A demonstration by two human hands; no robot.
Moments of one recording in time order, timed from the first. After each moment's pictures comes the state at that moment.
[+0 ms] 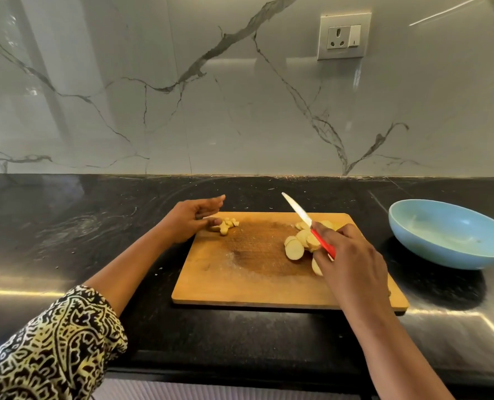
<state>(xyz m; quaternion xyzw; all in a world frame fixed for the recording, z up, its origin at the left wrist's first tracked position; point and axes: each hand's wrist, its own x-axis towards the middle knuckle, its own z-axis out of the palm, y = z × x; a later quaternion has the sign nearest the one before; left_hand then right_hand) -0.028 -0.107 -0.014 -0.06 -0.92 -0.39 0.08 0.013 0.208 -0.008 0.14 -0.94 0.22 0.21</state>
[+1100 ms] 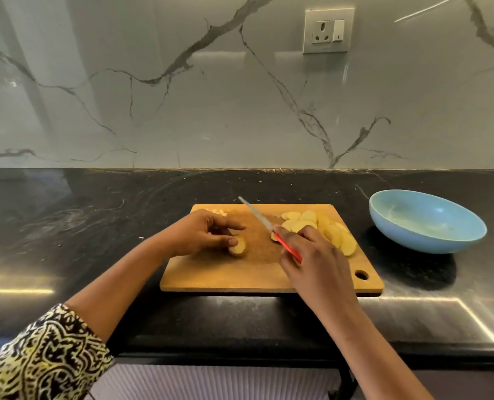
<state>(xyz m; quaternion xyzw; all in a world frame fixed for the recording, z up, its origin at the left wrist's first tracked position) 0.015 -0.041 -0.003 -0.10 -0.91 -0.40 -0.03 0.033 0.203 -0.022 0.26 -0.91 0.25 0.22</state>
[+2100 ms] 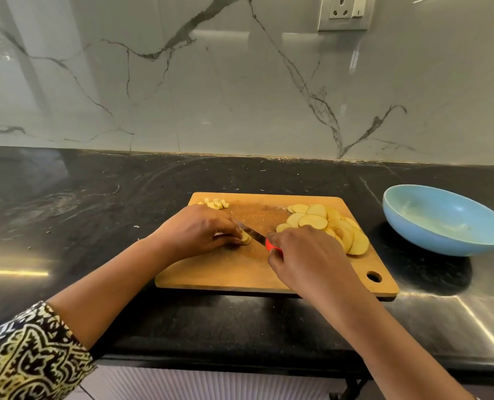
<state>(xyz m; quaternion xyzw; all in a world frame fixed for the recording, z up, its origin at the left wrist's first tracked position) 0.012 -0.046 -0.019 -0.32 -0.92 -0.11 0.21 0.028 0.179 0.011 0.33 -0.93 0.11 0.09</state>
